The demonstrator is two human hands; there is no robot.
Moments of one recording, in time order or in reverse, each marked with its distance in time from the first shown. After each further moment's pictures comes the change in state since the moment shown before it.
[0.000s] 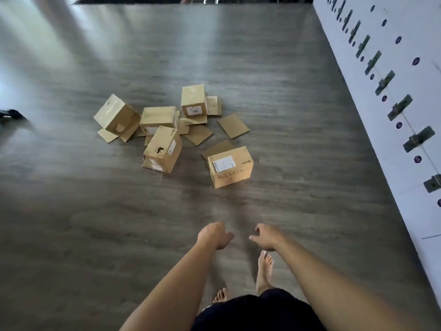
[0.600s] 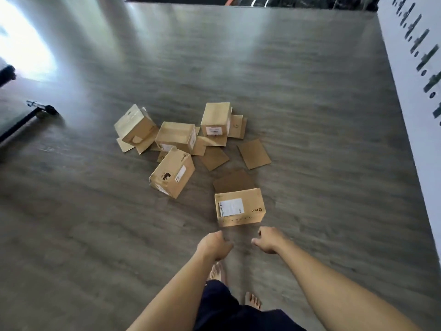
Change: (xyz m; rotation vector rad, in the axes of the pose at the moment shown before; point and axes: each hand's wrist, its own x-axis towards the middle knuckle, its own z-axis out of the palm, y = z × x) left_hand 0.194 0.116 -0.195 -0.181 0.025 -0.124; right_hand 0.242 -0.015 -0.263 -0.155 -0.039 -0.117
